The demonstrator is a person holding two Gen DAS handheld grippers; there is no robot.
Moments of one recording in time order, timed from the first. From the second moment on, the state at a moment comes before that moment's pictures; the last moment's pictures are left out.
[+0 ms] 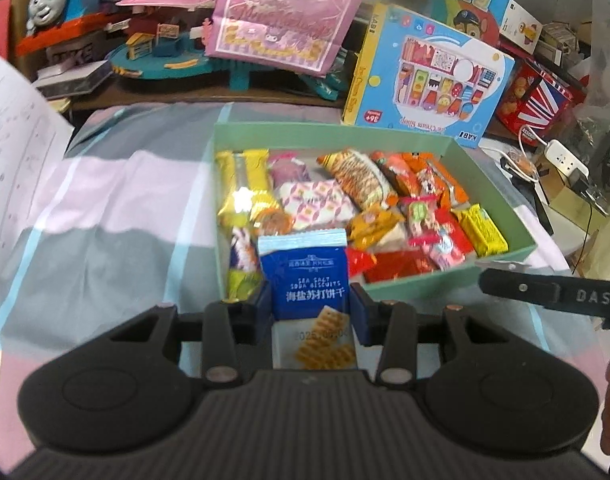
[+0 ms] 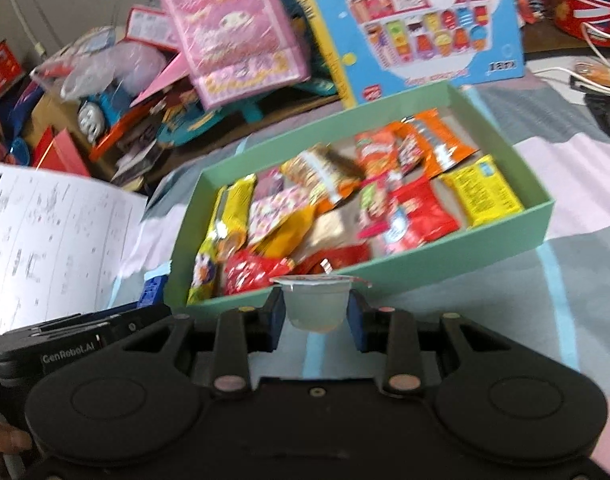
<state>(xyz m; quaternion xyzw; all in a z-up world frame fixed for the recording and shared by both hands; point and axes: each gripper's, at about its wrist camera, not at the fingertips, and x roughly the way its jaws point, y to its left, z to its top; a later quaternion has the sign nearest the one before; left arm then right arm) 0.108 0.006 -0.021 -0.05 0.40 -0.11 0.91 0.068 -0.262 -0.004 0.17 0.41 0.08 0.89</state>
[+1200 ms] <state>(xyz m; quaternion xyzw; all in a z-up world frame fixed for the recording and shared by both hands) 0.248 -0.061 -0.047 -0.03 0.42 -0.11 0.90 0.202 -0.337 -0.028 0.20 0.39 0.00 0.90</state>
